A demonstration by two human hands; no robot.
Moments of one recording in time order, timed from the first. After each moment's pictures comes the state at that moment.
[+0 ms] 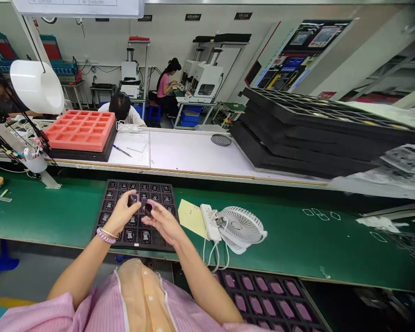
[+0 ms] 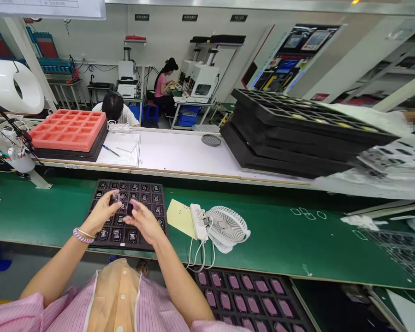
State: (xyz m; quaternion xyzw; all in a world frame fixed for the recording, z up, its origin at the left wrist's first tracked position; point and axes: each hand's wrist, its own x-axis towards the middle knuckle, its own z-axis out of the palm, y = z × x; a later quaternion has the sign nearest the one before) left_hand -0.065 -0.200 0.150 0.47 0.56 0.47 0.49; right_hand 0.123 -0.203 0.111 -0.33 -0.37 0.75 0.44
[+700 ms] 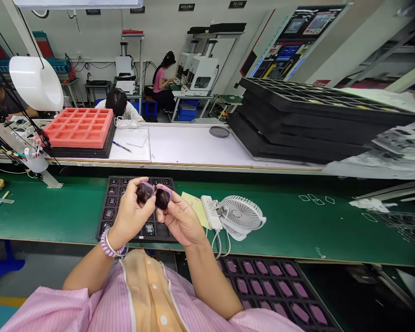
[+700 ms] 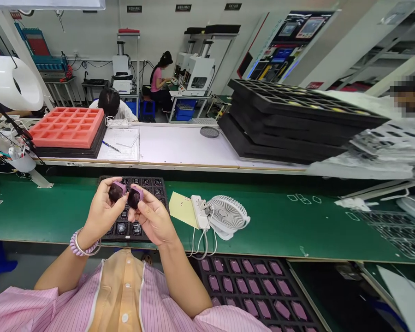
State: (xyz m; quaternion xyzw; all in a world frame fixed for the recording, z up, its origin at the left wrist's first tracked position) left_hand -0.041 -0.244 0.231 0.59 0.48 0.54 0.35; right_hand 0.119 -0.243 0.209 -0.21 -0.37 0.74 0.53
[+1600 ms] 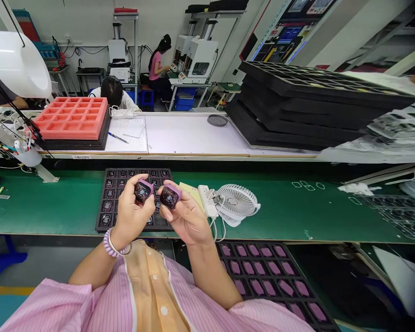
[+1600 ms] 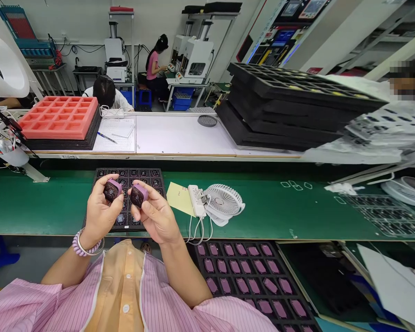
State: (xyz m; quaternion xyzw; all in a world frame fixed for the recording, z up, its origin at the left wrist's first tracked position) left_hand -0.031 -0.262 0.232 0.60 0.46 0.58 0.30; right_hand 0.124 -0.267 0.217 -0.19 -0.36 0.72 0.56
